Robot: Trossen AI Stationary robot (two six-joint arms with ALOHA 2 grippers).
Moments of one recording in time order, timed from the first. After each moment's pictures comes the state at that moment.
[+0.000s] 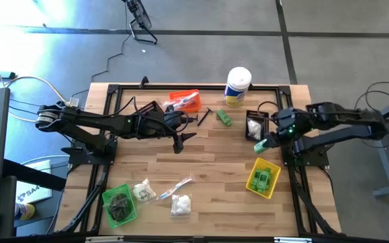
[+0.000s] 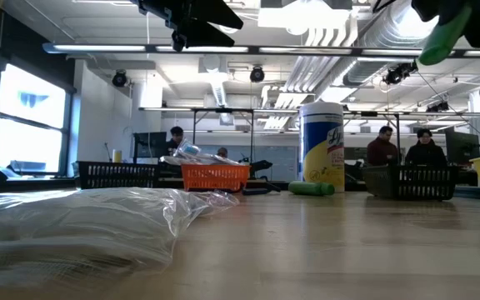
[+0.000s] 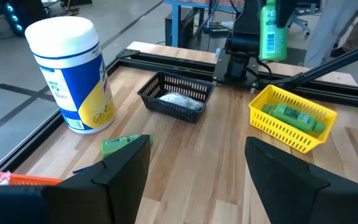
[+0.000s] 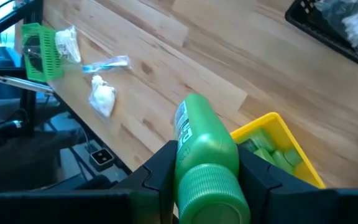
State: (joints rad) left arm -0.03 1.29 0.96 0.05 -0.28 -0.14; right arm 0.04 0.82 1.05 -1.17 -0.14 1.23
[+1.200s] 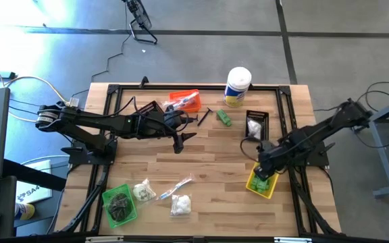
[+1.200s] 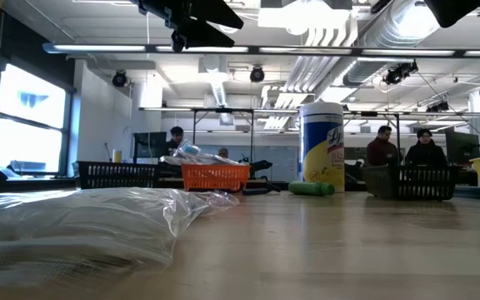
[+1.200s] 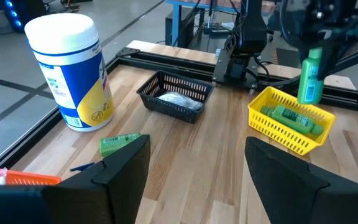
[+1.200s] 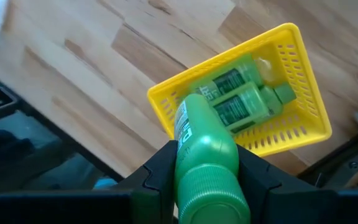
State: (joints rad) left arm -0.03 1.29 0.96 0.05 -0.28 -0.16; right arm 0.46 1.15 1.05 -1.18 -0.10 1.42
